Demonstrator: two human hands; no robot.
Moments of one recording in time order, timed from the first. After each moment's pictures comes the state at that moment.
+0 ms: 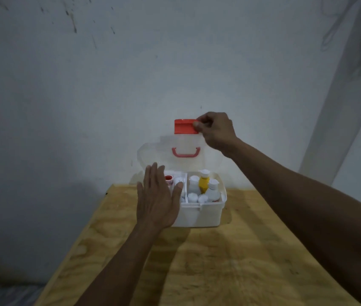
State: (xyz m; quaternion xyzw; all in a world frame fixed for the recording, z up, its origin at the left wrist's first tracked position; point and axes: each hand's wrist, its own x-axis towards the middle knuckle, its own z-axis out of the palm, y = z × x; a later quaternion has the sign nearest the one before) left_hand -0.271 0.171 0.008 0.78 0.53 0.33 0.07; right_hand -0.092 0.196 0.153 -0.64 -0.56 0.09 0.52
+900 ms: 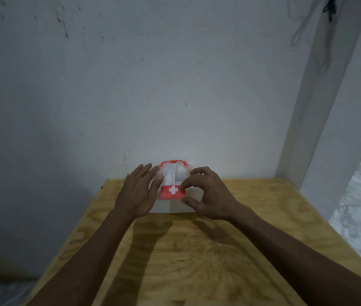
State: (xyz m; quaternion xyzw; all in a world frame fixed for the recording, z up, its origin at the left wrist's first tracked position) left_hand -0.307 0.168 0.014 0.84 0.46 0.28 0.08; right_hand -0.101 0.069 0.035 -0.59 -0.74 0.01 0.31
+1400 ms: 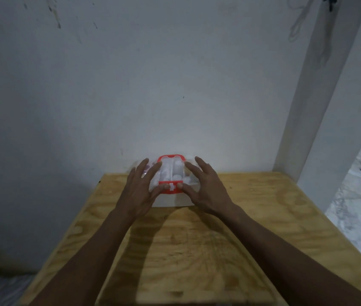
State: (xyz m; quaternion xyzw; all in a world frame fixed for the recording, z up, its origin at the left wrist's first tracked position) left_hand -0.303 0.159 0.003 0.85 0.44 0.28 0.09; right_hand -0.102 0.093 0.001 -0.69 -0.64 0.05 0.33
